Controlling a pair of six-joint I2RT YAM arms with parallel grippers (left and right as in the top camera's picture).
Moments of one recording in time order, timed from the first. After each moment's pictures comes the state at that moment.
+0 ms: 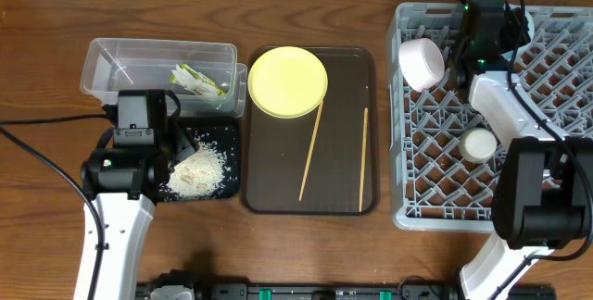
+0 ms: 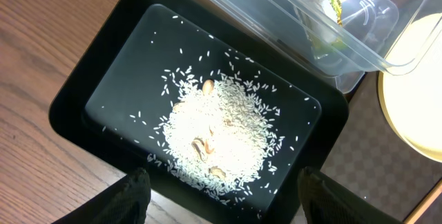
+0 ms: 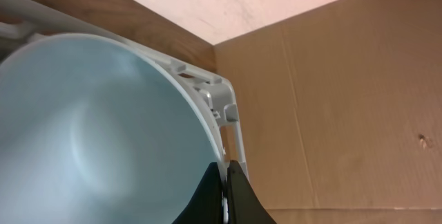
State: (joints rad) left arm 0.00 1.13 1.03 -0.99 -0.19 -0.57; right arm 0.02 1.93 1.33 0.14 0.88 -0.74
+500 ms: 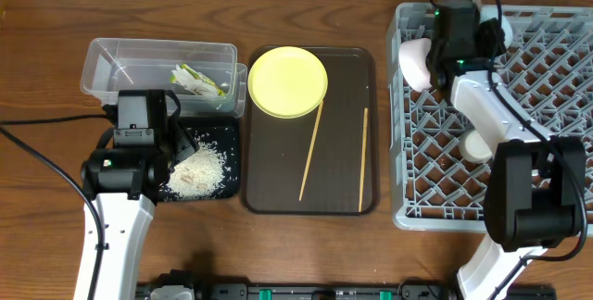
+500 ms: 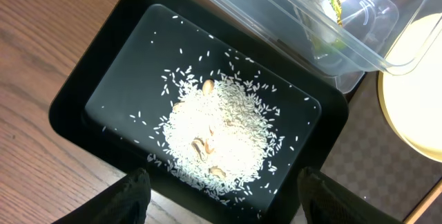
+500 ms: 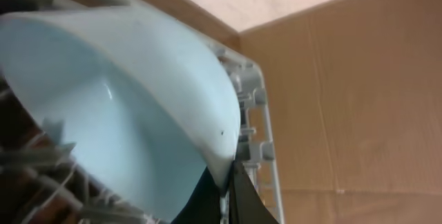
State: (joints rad) left arm 0.00 1.13 1.03 -0.99 -0.19 -0.57; right arm 0.12 1.92 1.33 -0.12 0.95 -0.51
